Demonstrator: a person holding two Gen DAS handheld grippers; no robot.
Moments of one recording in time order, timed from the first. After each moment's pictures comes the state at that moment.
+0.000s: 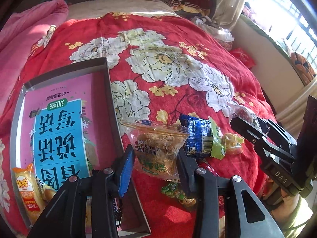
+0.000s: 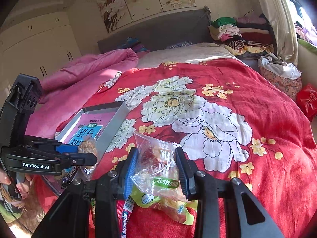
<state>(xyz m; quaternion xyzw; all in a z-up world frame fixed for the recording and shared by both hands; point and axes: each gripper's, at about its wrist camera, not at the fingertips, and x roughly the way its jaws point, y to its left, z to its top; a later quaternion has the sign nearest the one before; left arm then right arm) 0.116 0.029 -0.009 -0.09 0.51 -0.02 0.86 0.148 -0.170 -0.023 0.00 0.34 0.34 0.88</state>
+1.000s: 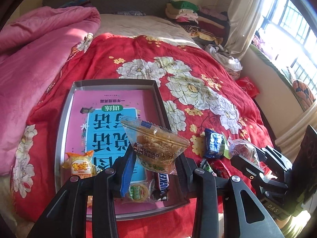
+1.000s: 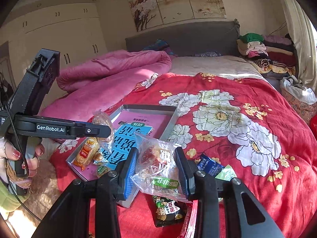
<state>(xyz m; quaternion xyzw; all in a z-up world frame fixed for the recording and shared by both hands) 0.041 0.116 0.045 -0.14 0.44 0.03 0.89 0.071 -0.098 0.017 -0.05 0.30 0.41 0.86</state>
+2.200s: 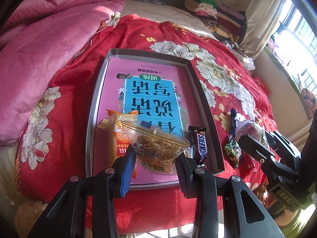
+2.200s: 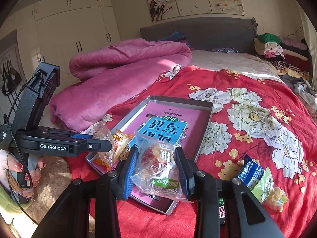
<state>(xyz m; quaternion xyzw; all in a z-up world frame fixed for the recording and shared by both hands) -0.012 0.168 0.008 -0.18 0.48 0.07 0.86 0.040 -0.028 0.010 -0.08 0.32 0.44 0.83</state>
